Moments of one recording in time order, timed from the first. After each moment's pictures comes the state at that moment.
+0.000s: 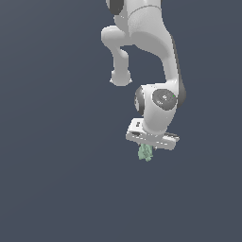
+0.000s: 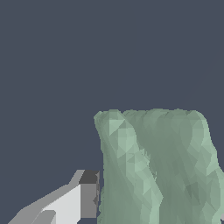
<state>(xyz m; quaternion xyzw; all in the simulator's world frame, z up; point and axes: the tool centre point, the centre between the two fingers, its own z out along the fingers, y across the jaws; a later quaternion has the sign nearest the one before) 0.041 0.120 0.095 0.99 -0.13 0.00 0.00</state>
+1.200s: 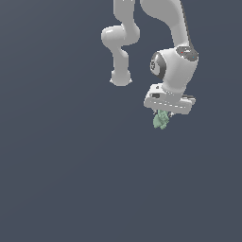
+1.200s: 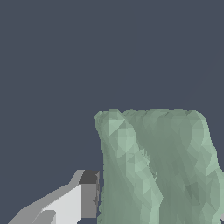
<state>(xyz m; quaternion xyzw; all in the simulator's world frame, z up) -0.100 0.205 0.156 0.99 -0.13 0.00 0.00</state>
